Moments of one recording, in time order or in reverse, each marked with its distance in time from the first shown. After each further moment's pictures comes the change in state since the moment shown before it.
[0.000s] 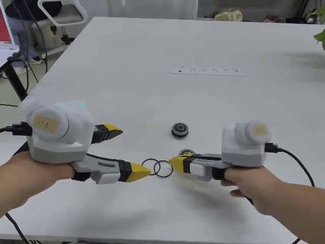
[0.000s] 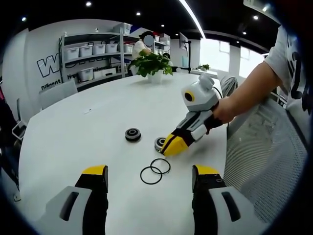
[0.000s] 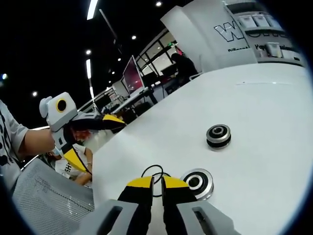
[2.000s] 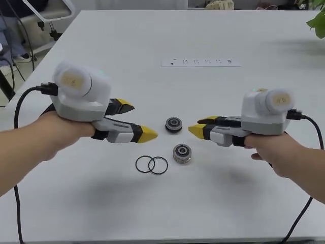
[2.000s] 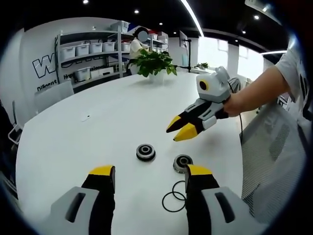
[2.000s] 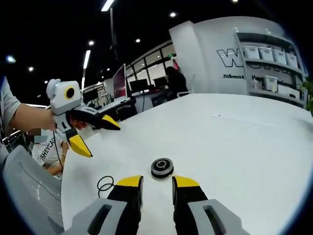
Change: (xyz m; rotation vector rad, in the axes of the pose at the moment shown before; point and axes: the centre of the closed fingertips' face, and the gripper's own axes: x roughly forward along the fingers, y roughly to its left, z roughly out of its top) left arm 0.057 0.043 0.036 0.001 0.015 -0.028; right arm -0.040 -0.068 0.053 -0.219 -0.058 -0.190
